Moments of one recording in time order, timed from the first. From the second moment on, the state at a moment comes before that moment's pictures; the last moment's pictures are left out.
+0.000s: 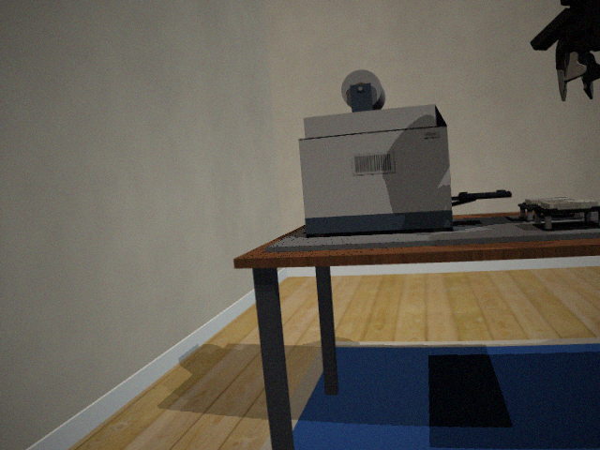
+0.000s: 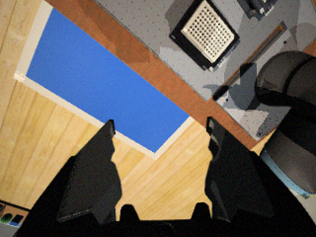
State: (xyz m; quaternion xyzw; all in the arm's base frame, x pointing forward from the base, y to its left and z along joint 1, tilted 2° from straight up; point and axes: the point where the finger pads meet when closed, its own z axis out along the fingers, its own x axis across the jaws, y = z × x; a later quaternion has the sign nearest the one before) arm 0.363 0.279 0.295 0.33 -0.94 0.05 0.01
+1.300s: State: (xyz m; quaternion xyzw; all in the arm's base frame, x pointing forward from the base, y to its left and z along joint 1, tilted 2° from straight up) arm 0.423 0.310 0.409 0.33 -0.94 0.04 0.01
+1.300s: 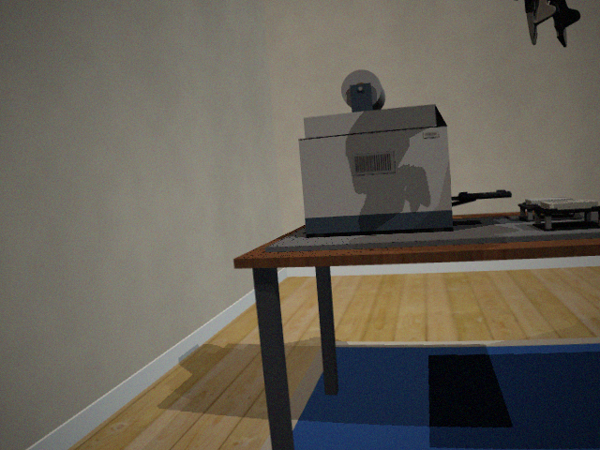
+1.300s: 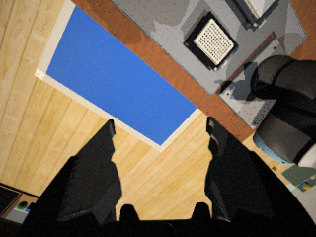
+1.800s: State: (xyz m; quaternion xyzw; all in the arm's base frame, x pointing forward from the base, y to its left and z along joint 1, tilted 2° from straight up) arm 0.445 0.321 0.457 0.33 -0.94 0.03 0.01
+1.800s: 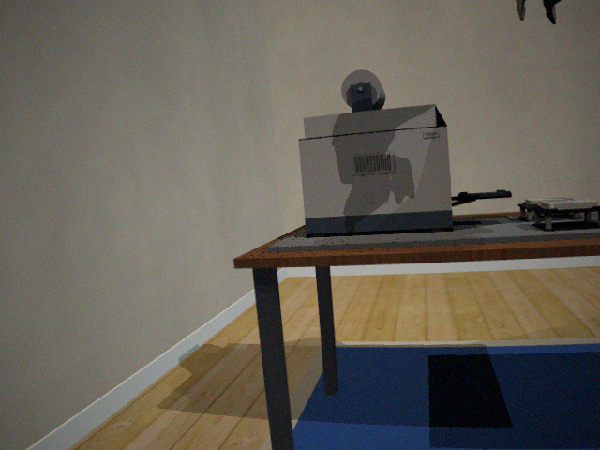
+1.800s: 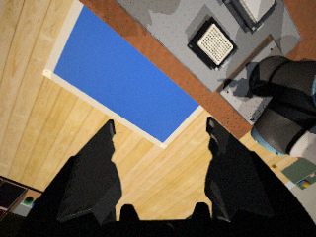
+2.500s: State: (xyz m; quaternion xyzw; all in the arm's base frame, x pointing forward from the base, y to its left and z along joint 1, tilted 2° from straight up) arm 0.469 0.334 0.519 0.33 -0.94 0.02 0.01
